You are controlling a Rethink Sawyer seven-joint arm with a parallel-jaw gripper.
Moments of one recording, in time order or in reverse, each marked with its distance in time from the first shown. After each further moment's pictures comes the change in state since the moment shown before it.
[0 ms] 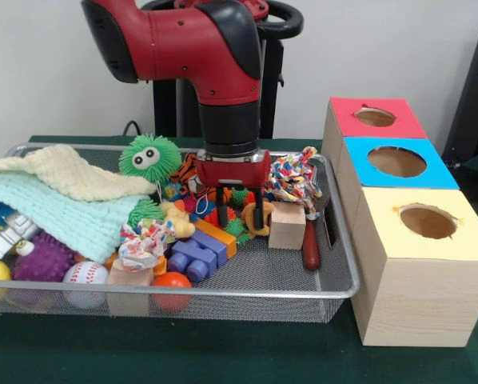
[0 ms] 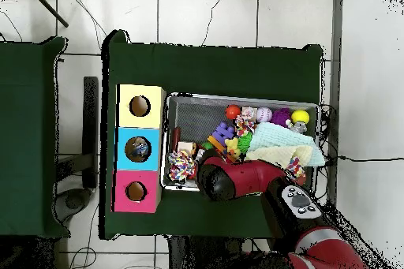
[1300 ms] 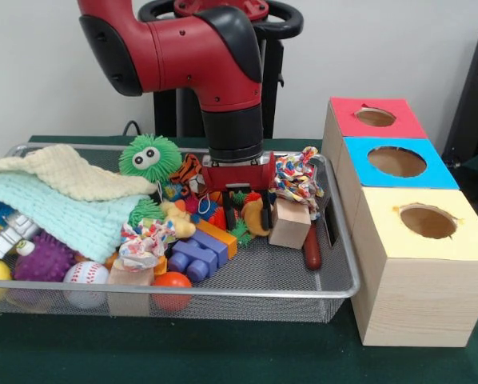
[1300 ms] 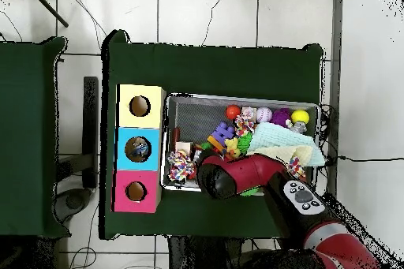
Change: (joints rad) arm -0.083 0.016 0.120 -0.010 -0.127 0.081 0.000
